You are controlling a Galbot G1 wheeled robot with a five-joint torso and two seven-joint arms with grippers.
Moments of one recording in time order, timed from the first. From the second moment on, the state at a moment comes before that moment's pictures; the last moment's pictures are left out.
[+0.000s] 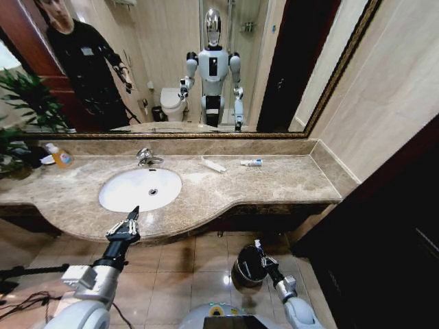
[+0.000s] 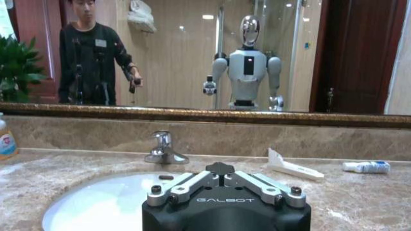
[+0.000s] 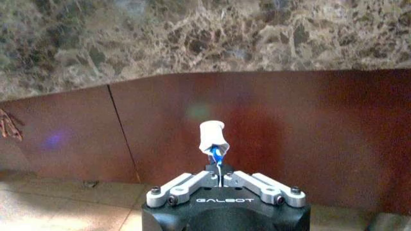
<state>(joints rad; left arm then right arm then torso) 1.83 -1.36 -0.81 -2.47 -0.37 0.17 0.05 -1.40 1.34 0.48 1.18 0.24 0.40 -0.26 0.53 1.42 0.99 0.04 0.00</state>
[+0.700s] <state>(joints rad) 1.83 -1.36 -0.81 -2.47 -0.37 0.17 0.05 -1.41 1.35 0.48 1.18 0.21 0.43 -0.20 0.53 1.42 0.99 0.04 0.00</state>
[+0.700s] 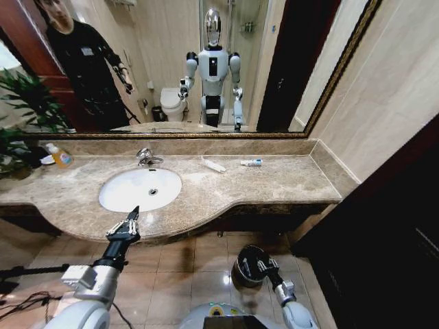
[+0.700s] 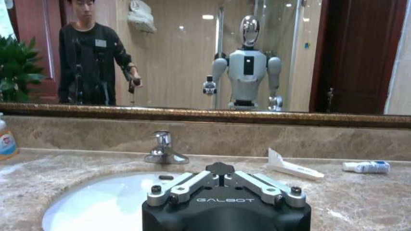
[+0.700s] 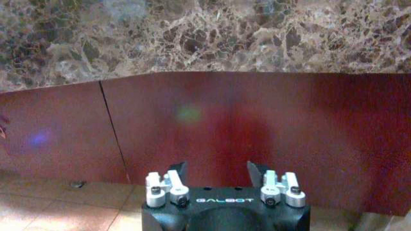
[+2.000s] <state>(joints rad) 1.83 -1.36 -0.81 -2.47 -0.37 0.17 0.05 -1.69 1.30 0.52 1.66 0.32 0.43 -0.17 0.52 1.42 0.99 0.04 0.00</state>
